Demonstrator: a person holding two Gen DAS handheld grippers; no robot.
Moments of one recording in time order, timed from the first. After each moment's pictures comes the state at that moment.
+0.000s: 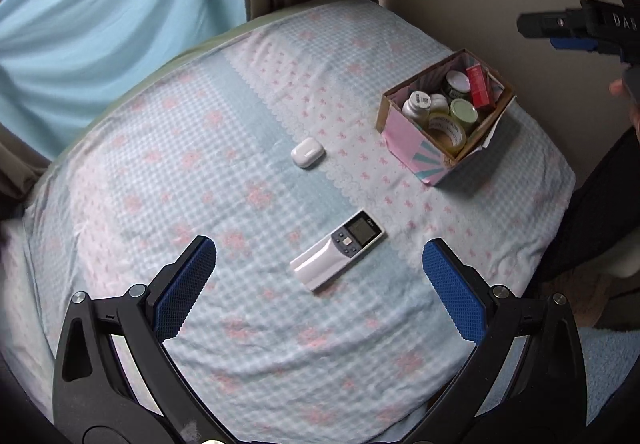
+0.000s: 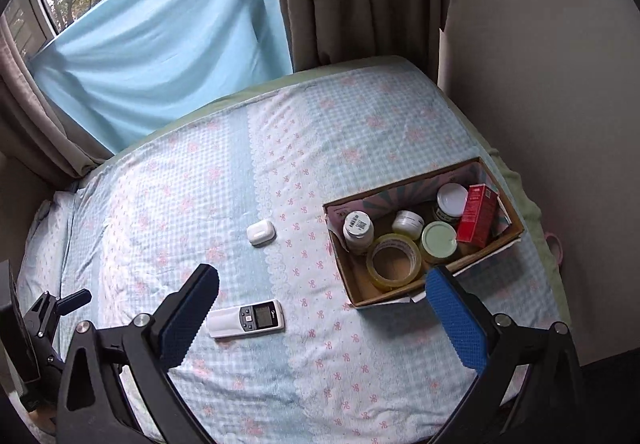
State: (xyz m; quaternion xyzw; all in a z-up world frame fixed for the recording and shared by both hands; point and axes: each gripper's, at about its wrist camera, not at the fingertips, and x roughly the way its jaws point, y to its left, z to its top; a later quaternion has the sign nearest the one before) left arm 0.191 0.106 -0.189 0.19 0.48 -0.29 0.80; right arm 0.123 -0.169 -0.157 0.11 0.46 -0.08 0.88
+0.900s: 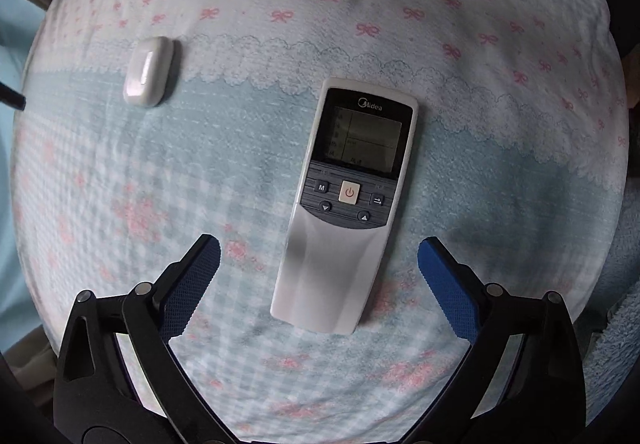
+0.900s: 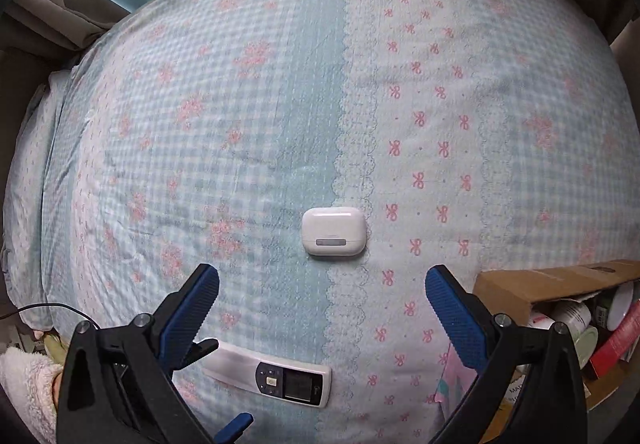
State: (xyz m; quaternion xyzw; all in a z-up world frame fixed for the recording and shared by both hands) left arm 0.231 0.006 -0.454 0.48 0.54 -0.42 0.56; right arm 0.366 -0.091 -0.395 0.05 0.66 0.08 0.74
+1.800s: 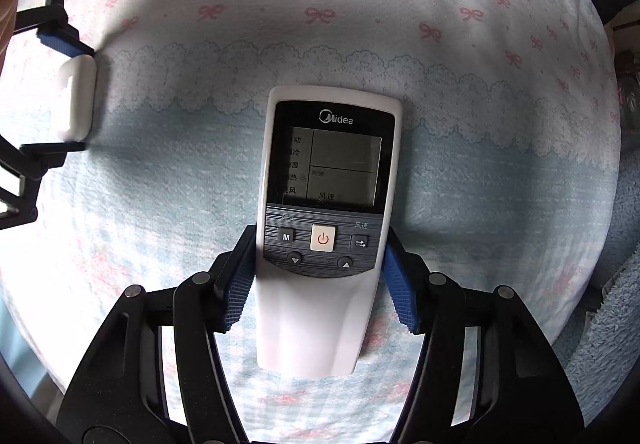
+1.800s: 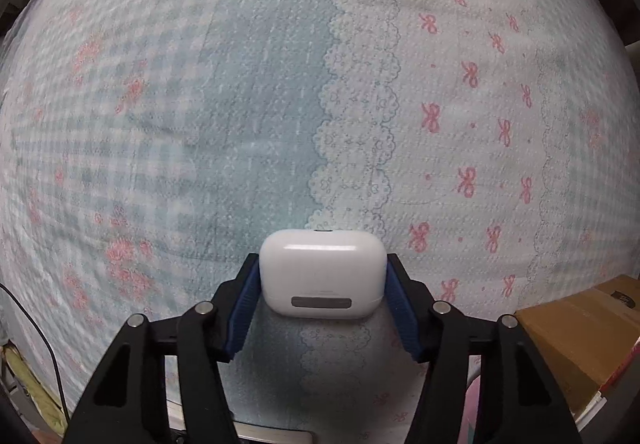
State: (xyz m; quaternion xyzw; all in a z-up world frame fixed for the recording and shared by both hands) left arm 0.238 -0.013 -0.483 0.49 0.55 -0.47 0.49; right arm 0.403 -0.057 -0.495 -0.04 0.71 0.01 0.70
